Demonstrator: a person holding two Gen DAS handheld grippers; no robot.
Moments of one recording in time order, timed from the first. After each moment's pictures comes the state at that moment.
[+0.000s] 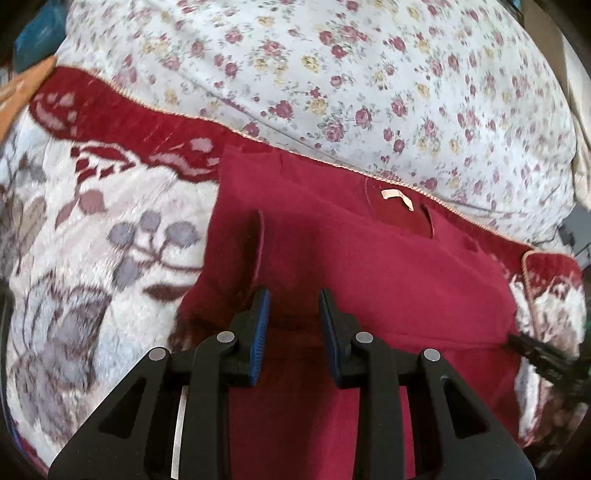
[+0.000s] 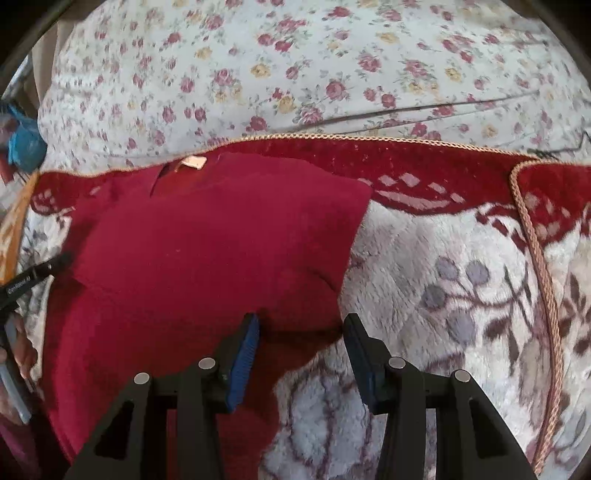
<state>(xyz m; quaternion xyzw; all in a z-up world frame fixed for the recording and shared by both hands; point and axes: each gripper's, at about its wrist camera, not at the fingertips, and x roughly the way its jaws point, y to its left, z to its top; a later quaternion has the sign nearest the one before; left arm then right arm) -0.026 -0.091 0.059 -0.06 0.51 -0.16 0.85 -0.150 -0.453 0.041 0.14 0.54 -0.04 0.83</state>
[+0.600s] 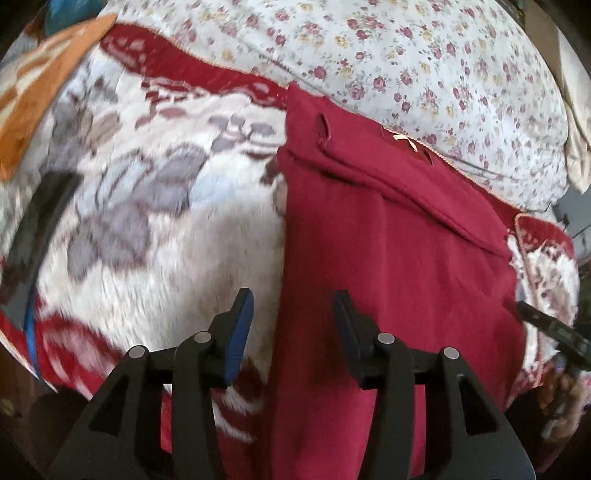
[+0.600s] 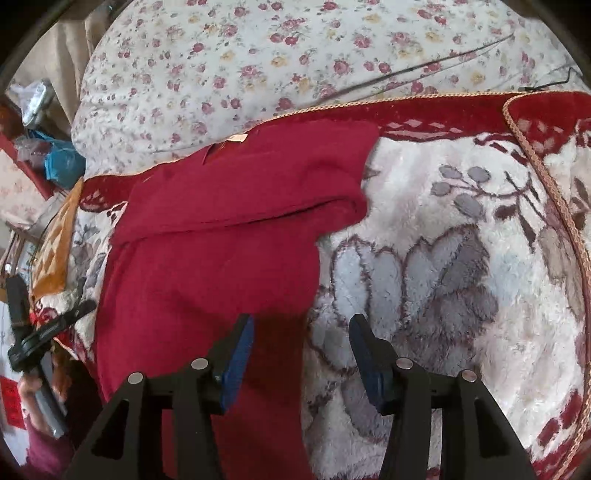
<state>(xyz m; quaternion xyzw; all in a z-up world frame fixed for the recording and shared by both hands) -0.132 -0.031 0.060 -0.07 0.54 -0.15 0.82 -0.229 -0.433 0.046 0.23 0.53 0.01 0.82</state>
